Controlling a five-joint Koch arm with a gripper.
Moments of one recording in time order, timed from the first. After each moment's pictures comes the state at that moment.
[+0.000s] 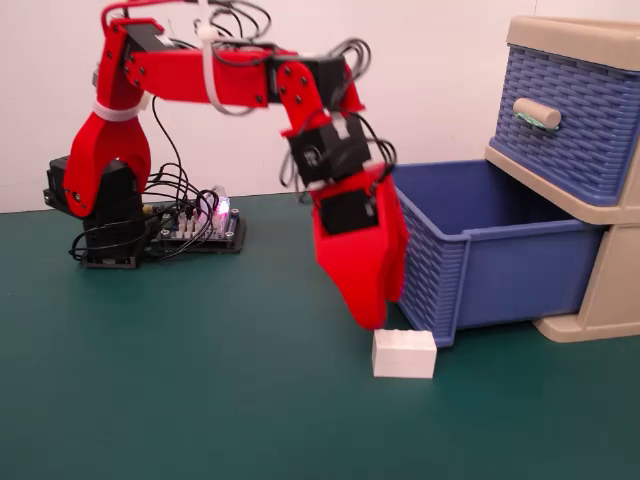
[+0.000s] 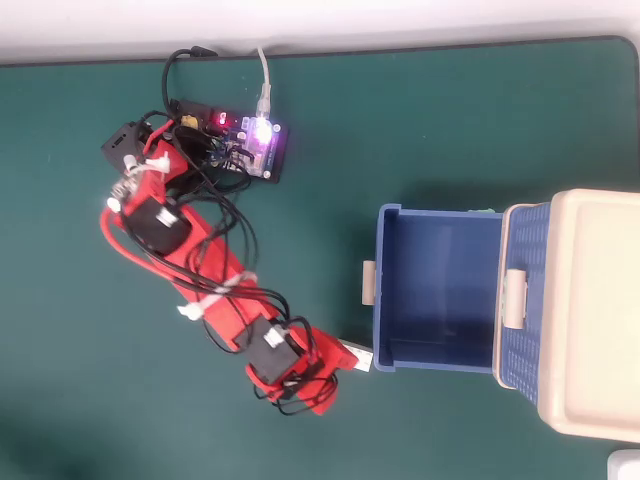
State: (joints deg) arm -58.3 62.8 48.5 72.7 75.8
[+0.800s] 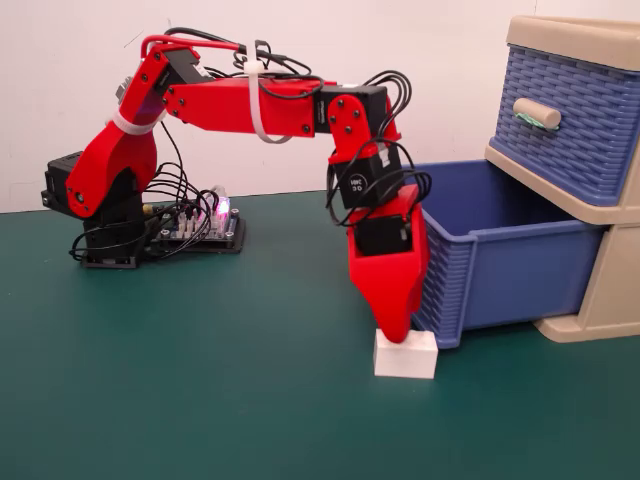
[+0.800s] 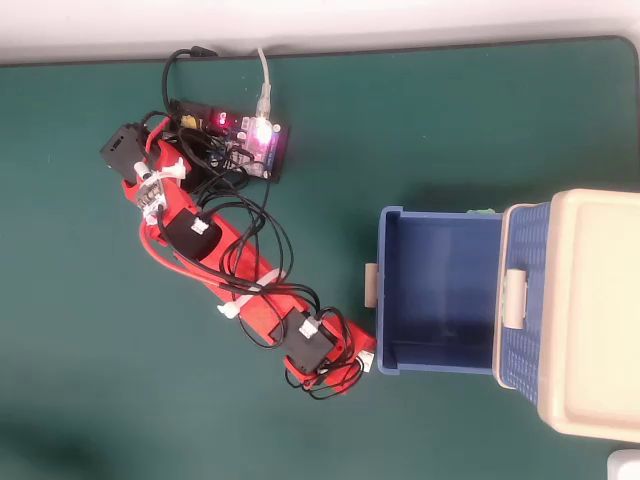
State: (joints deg) arm -63.5 56.3 41.3 79.6 78.5
